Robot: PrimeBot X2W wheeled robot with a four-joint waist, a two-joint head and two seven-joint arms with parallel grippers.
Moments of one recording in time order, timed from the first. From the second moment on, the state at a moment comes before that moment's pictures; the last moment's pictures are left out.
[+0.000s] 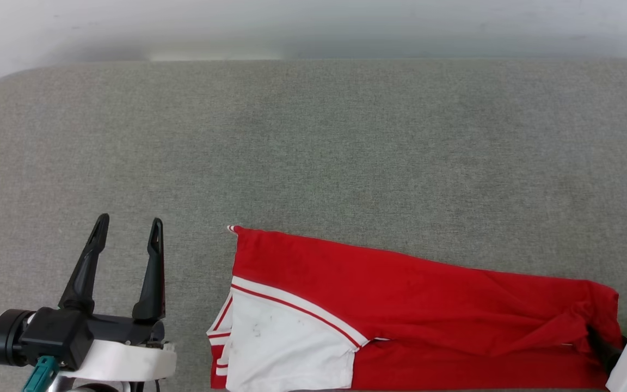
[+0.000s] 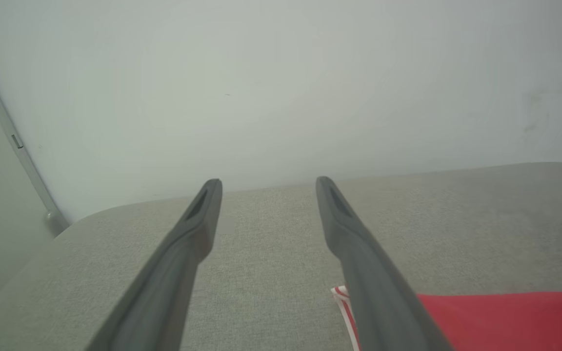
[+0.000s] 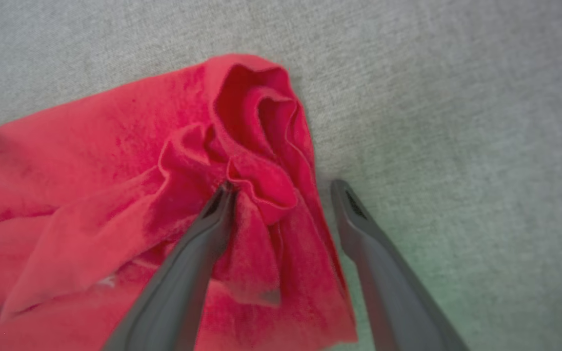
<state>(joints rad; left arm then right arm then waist) 0.02 0.22 -0.03 -0.19 -0.18 -0.06 -0.26 0.00 -0.16 -0.31 0.15 0.42 0.13 0.65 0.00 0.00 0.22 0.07</state>
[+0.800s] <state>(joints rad) 0.04 0.16 0.04 -0.15 -0.13 -0.12 -0.26 -0.06 -0.32 -0.37 0.24 0.35 0.13 0.52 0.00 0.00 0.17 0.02</state>
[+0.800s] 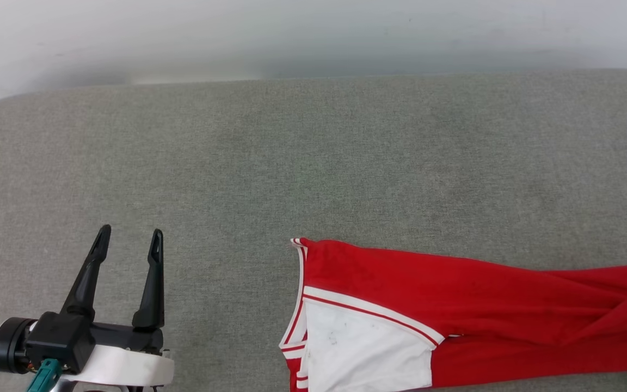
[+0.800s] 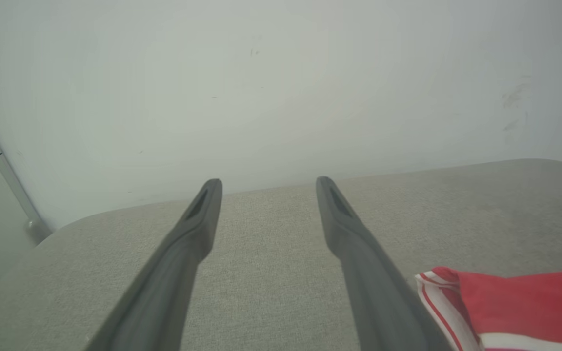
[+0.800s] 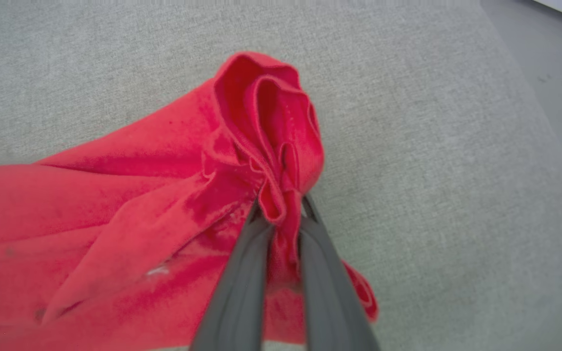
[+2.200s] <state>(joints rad) 0.08 0.12 0.01 -0.12 -0.15 -0.13 -0.26 -0.13 -0.05 0.27 0.12 0.65 0.13 0.60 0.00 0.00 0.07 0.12</state>
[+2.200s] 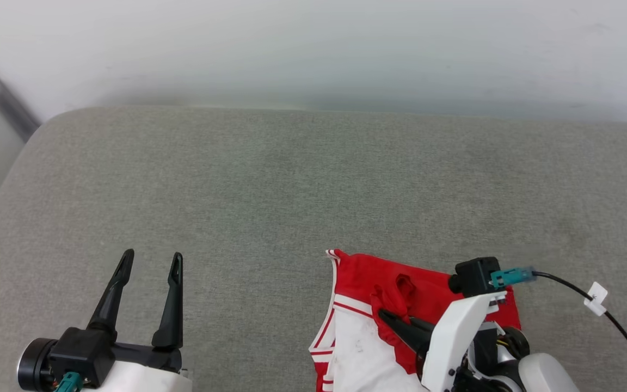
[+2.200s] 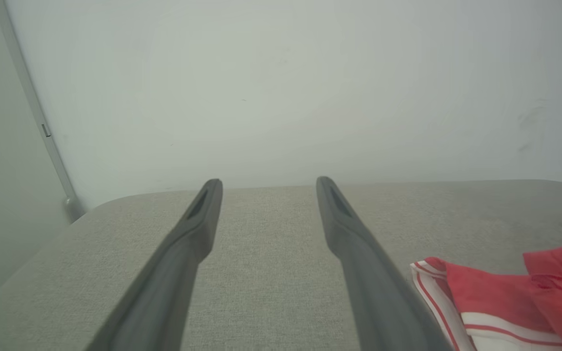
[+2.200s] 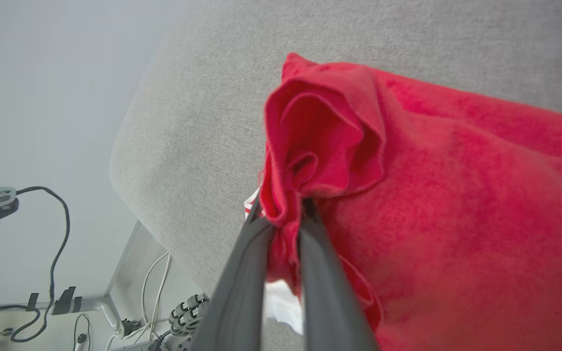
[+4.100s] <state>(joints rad) 0.11 0.11 -0.03 -0.13 -0.15 -0.13 -0.26 0.03 -0.15 -0.01 -0.09 0.17 0.13 -0.17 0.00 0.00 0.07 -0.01</state>
